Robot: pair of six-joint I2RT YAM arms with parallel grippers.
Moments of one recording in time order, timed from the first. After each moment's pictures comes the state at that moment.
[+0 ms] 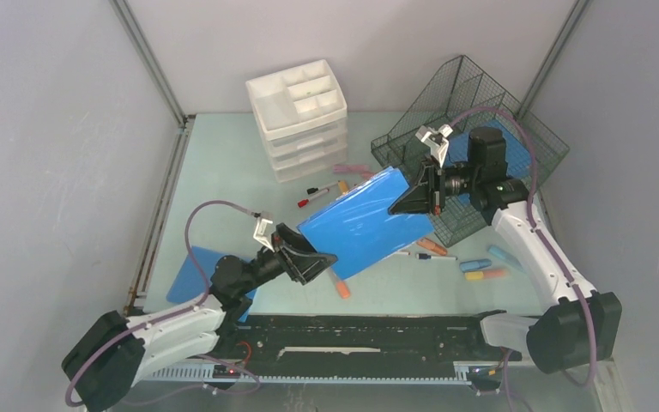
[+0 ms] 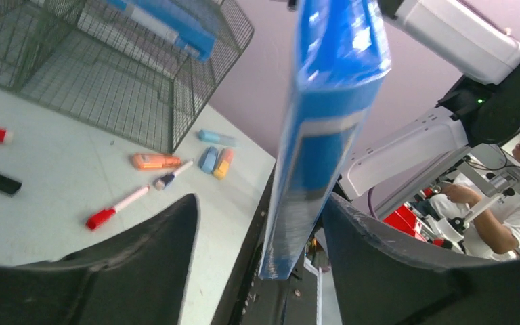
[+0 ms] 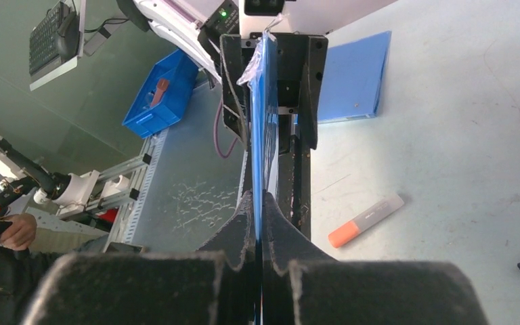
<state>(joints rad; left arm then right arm) -0.74 0.83 0.08 1.02 0.37 -0.78 0.20 1.23 1.10 -0.27 -1.47 0.15</state>
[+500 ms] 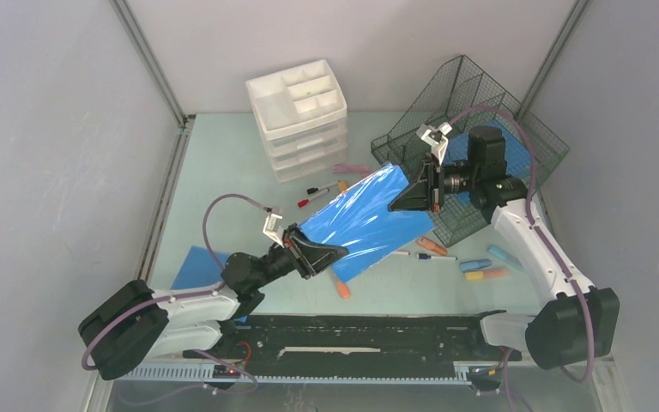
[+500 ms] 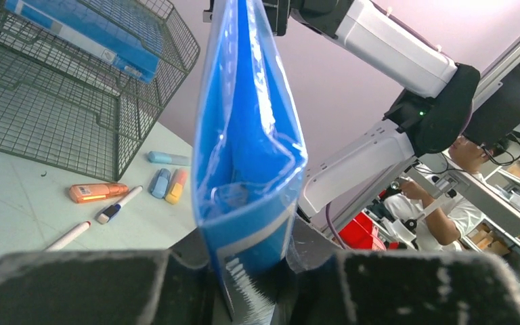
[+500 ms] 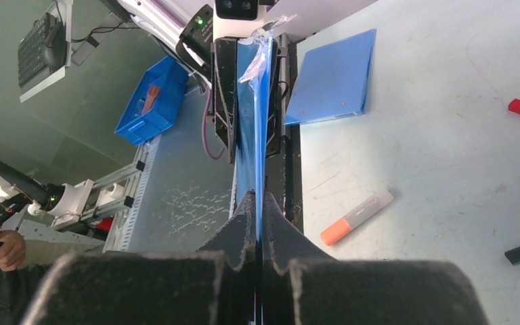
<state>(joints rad) -0.84 1.10 0.16 1.35 0.36 -0.86 0.21 1.25 1.10 -0.26 -1.45 0.16</state>
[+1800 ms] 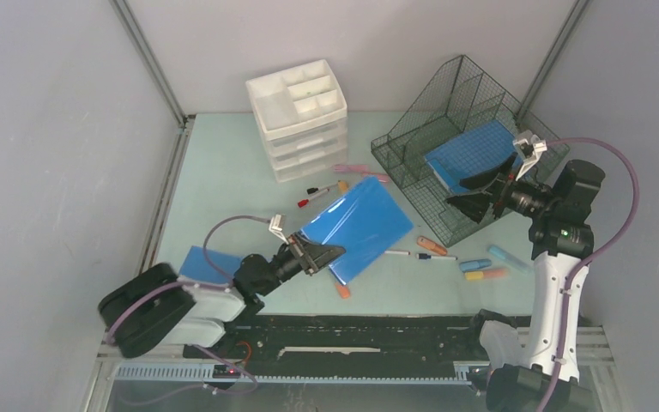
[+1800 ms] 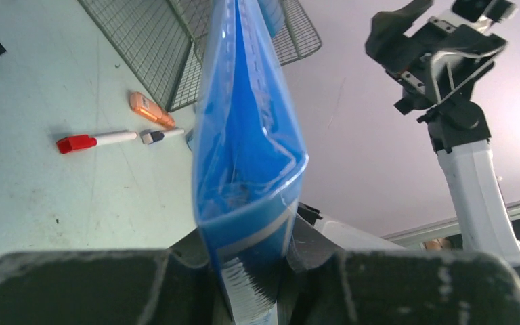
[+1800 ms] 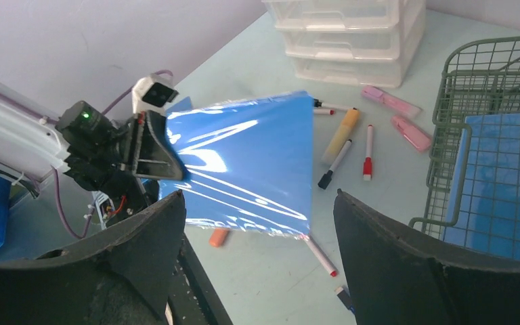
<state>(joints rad) -0.85 1.20 0.05 1.29 0.11 -1.19 -0.35 0.89 1.01 -0.42 -1.31 0.06</state>
